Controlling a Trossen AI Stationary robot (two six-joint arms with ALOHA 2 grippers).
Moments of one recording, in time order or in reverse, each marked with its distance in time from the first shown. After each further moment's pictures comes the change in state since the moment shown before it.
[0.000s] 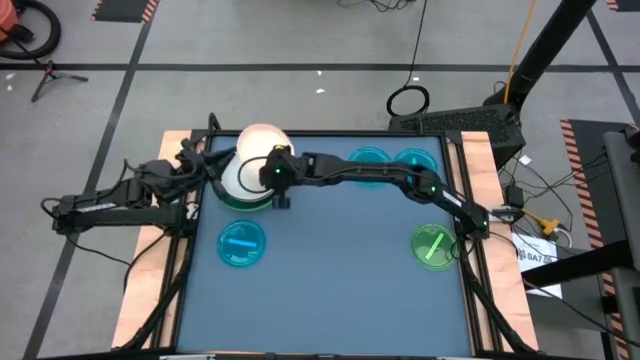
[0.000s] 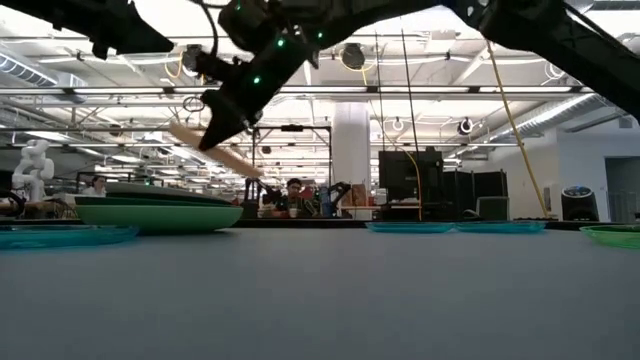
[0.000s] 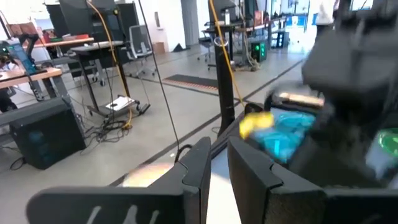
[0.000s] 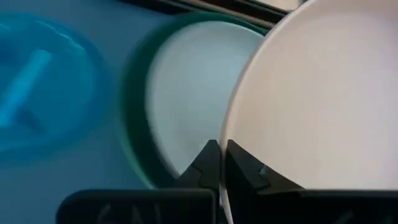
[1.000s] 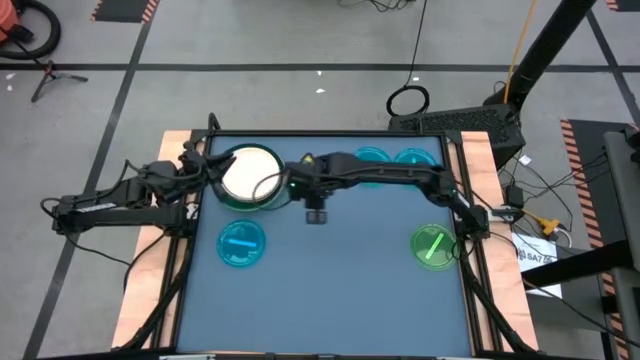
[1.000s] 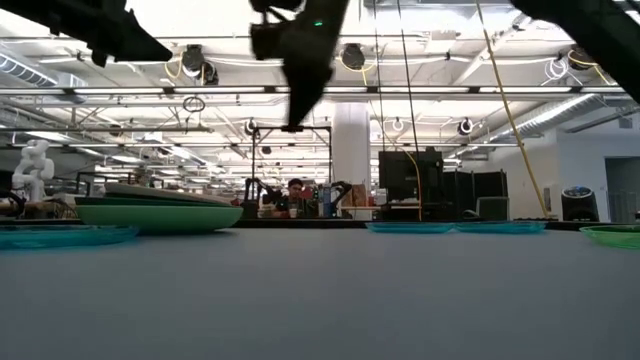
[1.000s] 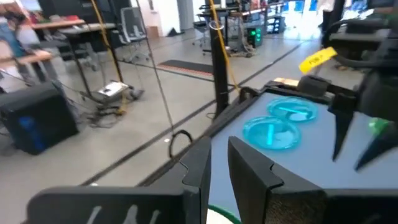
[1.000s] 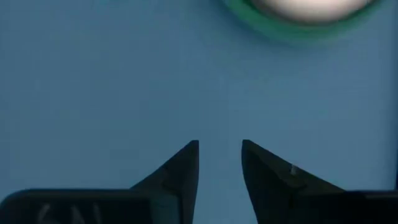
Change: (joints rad) left arm 0.000 0.000 0.000 -0.080 0.025 -0.059; right arm 0.066 -0.188 -0.012 -0.708 0.010 0.228
